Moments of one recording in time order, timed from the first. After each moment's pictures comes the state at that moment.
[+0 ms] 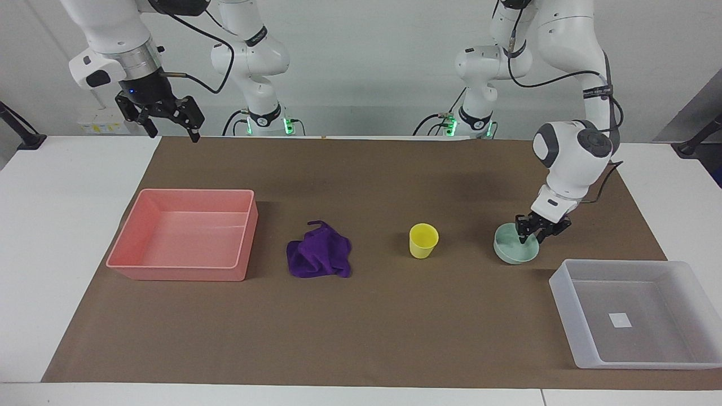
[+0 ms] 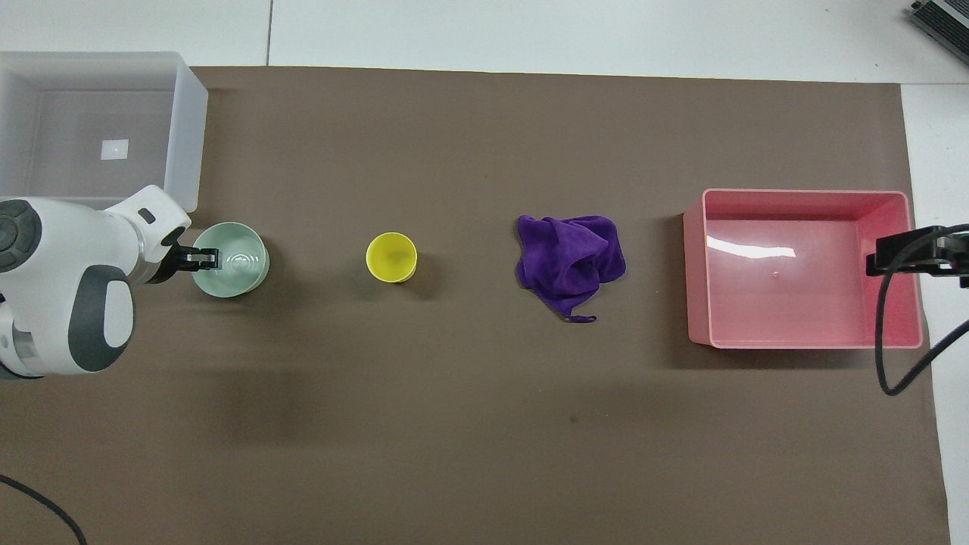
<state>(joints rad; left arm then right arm) 0.00 0.15 -0.03 -2.16 -0.02 2.43 0.05 0.04 -0.08 -0.08 -1.61 -0.02 1.53 0.09</state>
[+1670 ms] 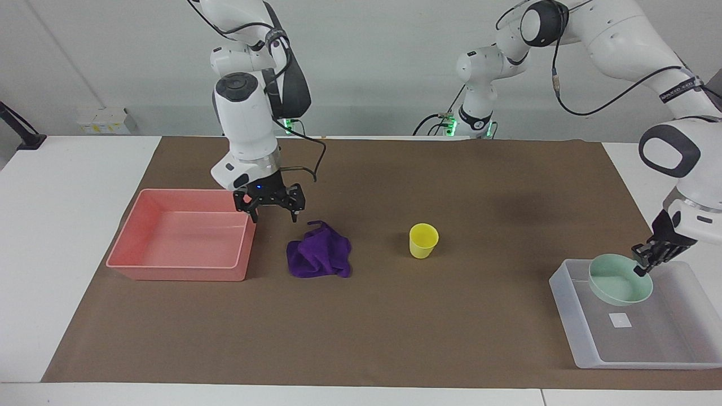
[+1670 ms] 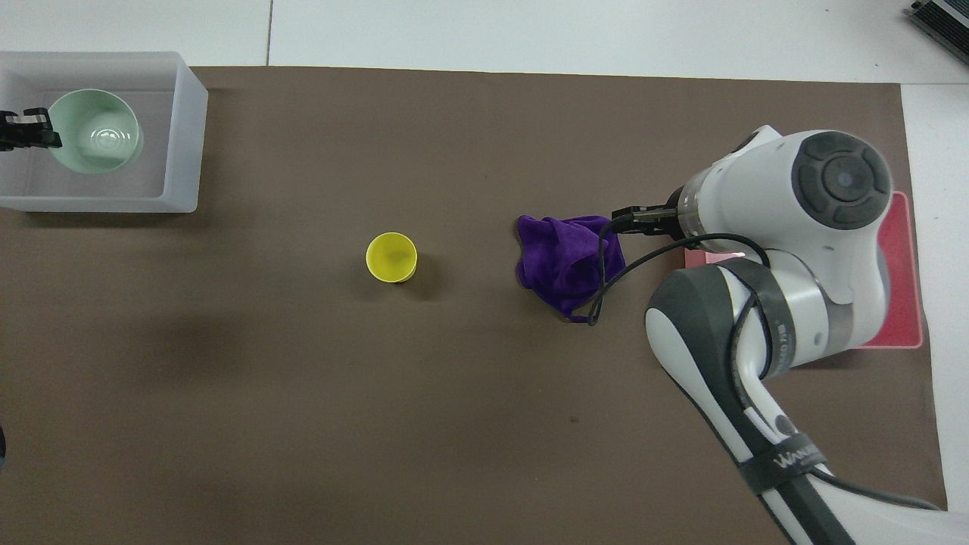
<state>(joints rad) 0.22 0.54 -0.03 -1.34 -0.08 2.13 0.05 0.32 0.17 -0.05 -1.84 -0.02 2.16 0.28</state>
